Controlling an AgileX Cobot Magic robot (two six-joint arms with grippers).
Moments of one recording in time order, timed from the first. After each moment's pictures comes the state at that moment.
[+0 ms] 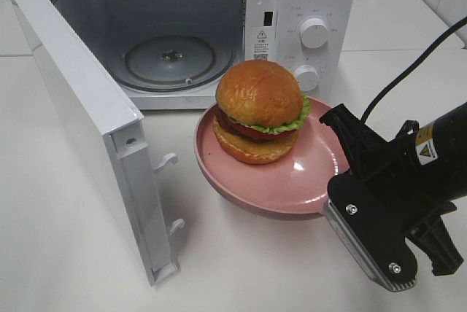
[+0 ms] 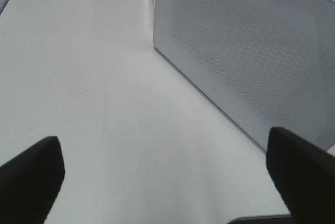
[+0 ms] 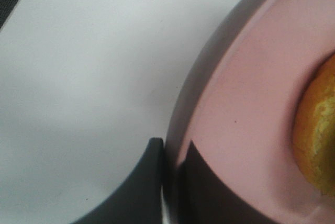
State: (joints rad) left arm 0.02 -0.01 -0.52 -0.15 1.08 0.04; right arm 0.63 1.32 -0.57 0.01 0.36 -1.57
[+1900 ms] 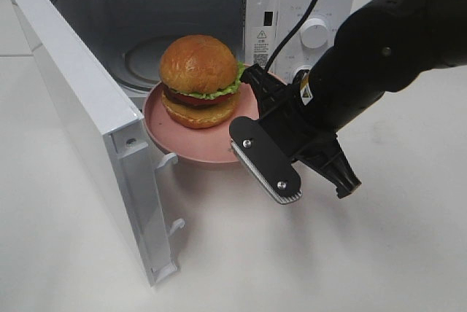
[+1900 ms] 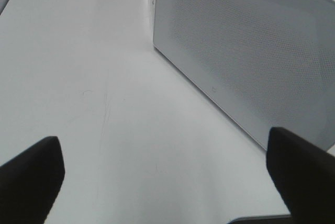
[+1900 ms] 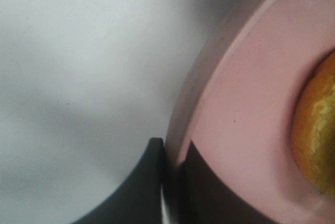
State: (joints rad) left arm 0.02 -0.01 -0.52 -0.15 1.08 0.04; right arm 0.69 1.68 -0.97 -0.12 0.41 -1.49
